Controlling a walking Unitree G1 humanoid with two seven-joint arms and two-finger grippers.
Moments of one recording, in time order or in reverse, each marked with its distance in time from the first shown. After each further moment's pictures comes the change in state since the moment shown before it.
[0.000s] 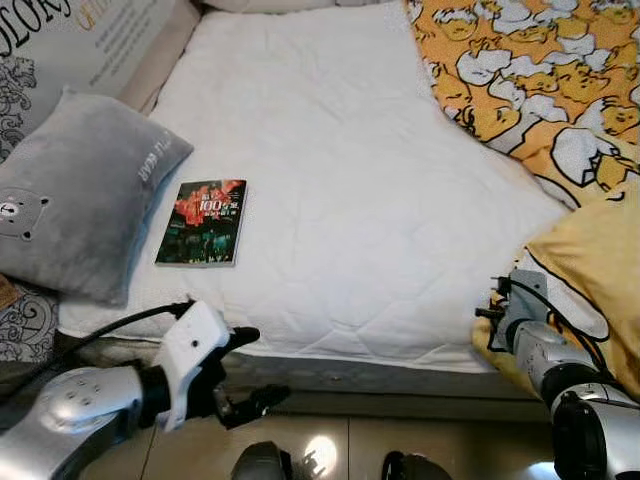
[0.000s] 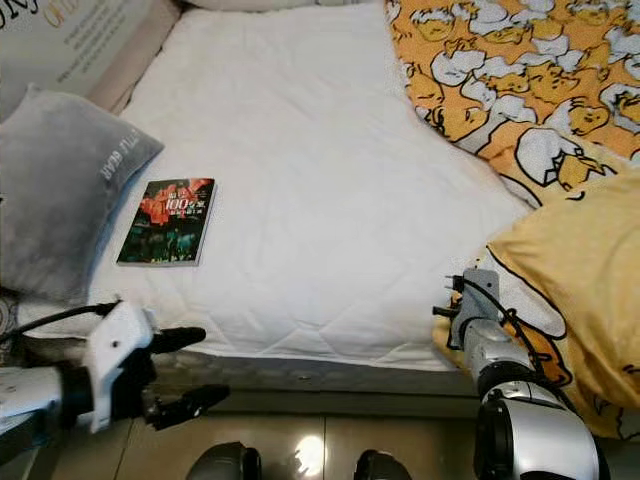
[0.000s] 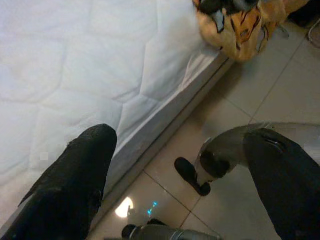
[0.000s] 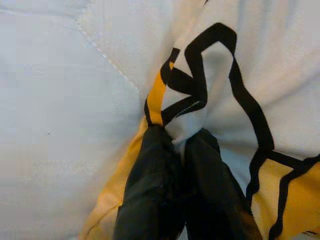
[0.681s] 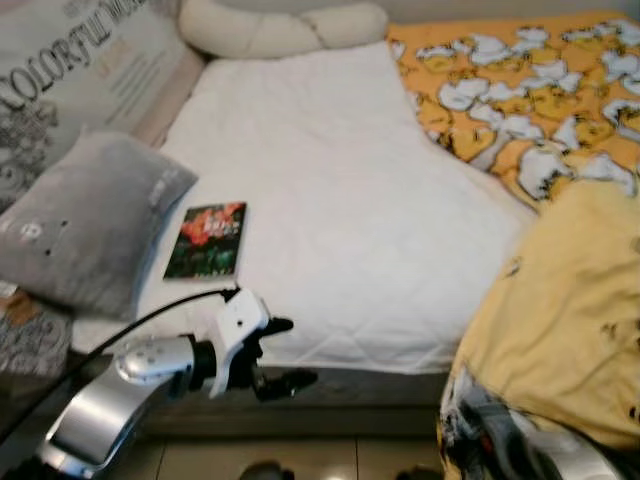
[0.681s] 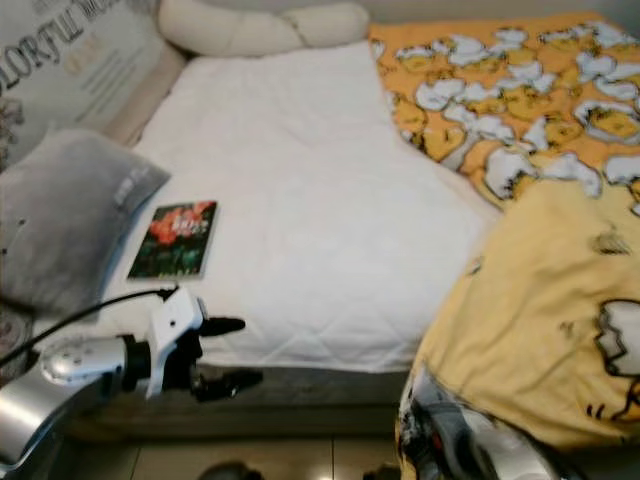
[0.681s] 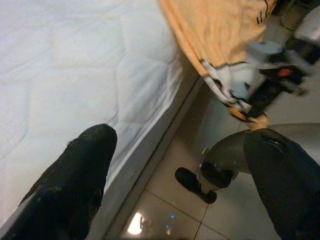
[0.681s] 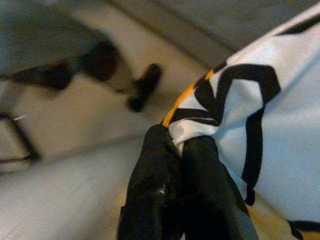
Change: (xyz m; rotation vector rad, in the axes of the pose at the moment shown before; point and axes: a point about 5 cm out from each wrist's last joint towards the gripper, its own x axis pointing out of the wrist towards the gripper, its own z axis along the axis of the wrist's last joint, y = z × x) left arm 0.051 0.019 -0.001 0.045 -0.038 -0.139; right arm -0.067 -0.005 -0.133 -0.492 0.425 0.900
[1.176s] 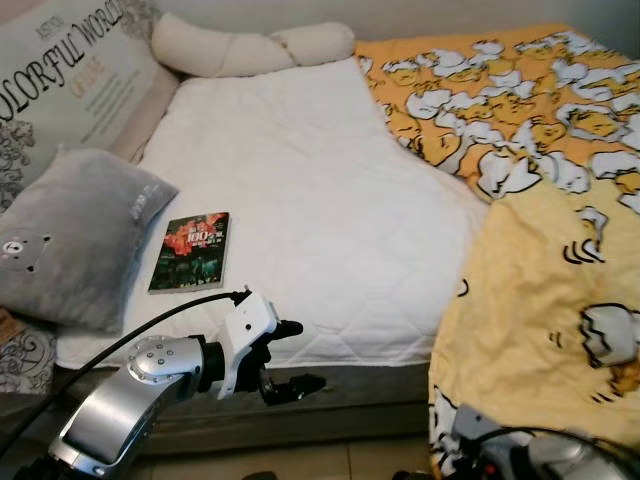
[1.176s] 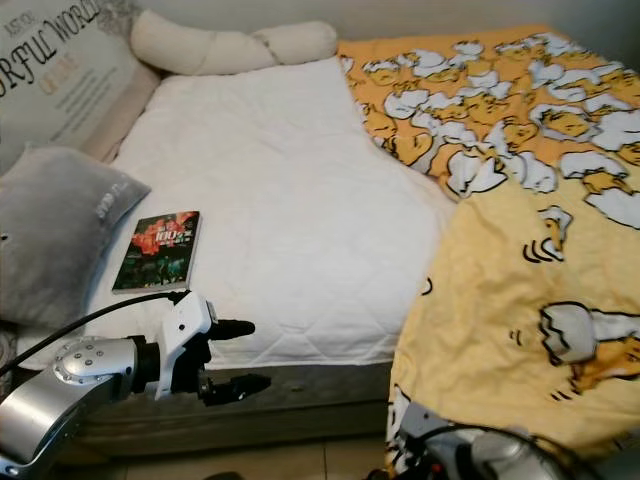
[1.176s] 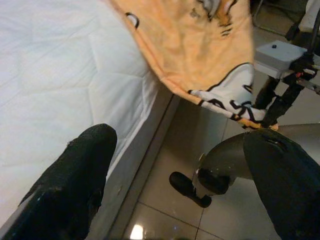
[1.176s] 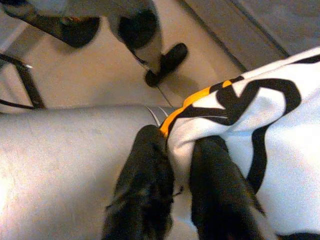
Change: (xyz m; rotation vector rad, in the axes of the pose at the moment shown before) left arm 0.007 -0.002 -0.002 0.014 -0.010 -0.032; right arm -0.012 0.018 0.011 -0.235 0.134 0.070
